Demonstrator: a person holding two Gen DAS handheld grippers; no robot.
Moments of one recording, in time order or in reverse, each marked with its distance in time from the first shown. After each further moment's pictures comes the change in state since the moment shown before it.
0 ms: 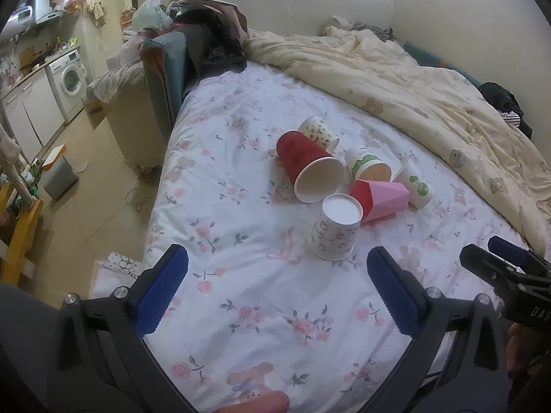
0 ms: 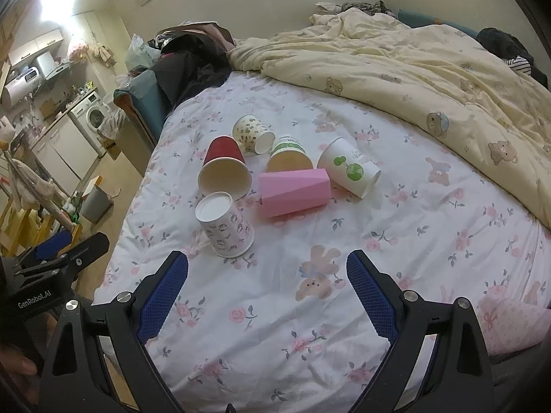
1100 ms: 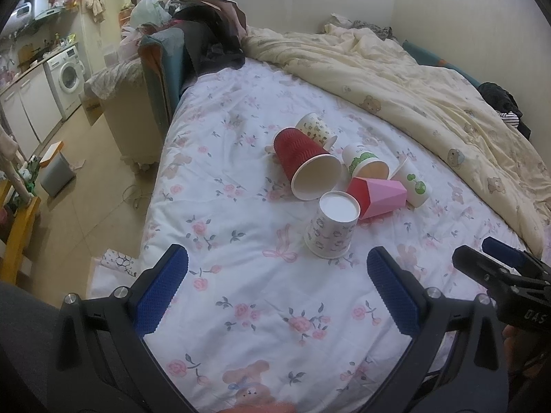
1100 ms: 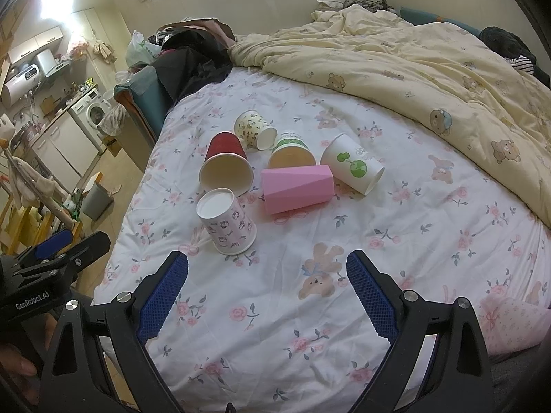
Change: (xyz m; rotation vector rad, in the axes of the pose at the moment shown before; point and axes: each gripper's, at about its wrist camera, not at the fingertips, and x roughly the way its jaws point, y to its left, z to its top) left arm 0.001 -0.005 -0.005 0.002 0.004 -0.004; right arm 0.004 0.001 -0.002 0.000 0.012 0.004
